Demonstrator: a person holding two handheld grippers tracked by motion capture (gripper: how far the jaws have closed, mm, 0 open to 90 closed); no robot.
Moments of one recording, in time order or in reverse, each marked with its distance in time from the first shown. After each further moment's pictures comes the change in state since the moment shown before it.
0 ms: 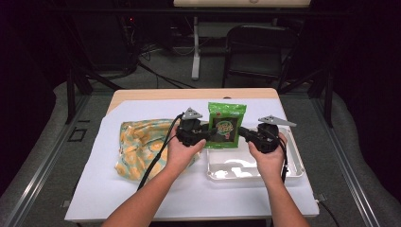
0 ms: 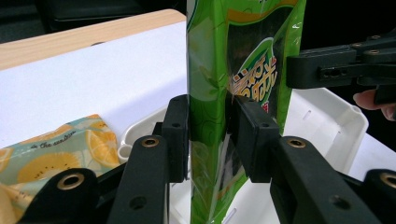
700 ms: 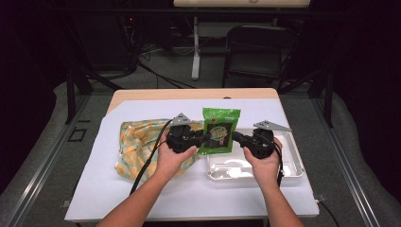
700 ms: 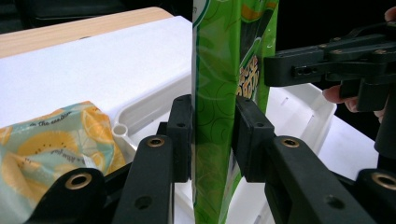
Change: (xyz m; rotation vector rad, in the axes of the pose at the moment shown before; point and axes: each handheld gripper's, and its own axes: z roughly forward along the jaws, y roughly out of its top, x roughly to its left) left arm 0.003 -0.015 -0.029 -0.014 -0.064 0.020; right arm 0.016 -0.011 -0.001 -0.005 0.062 0.003
